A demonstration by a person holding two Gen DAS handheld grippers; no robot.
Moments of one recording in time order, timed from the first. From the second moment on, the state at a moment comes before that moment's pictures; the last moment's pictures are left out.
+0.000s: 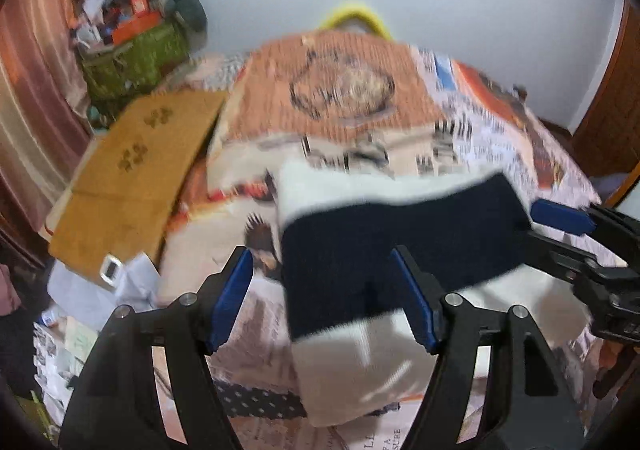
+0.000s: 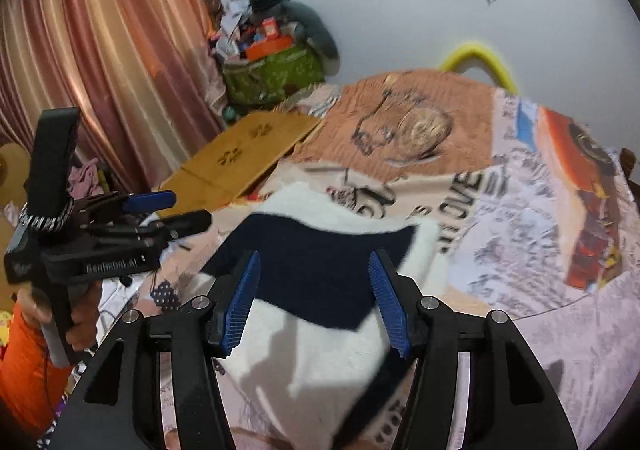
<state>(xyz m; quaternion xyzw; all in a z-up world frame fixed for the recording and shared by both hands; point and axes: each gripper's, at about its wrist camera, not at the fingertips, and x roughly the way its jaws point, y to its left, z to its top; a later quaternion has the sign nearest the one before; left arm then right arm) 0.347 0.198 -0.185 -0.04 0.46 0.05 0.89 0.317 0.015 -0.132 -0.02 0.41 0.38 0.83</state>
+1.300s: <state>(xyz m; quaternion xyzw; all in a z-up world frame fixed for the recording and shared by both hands) 0.172 0.151 -0.017 -0.04 0.23 0.08 0.97 0.186 -0.079 0.005 0.01 0.22 0.36 0.91</state>
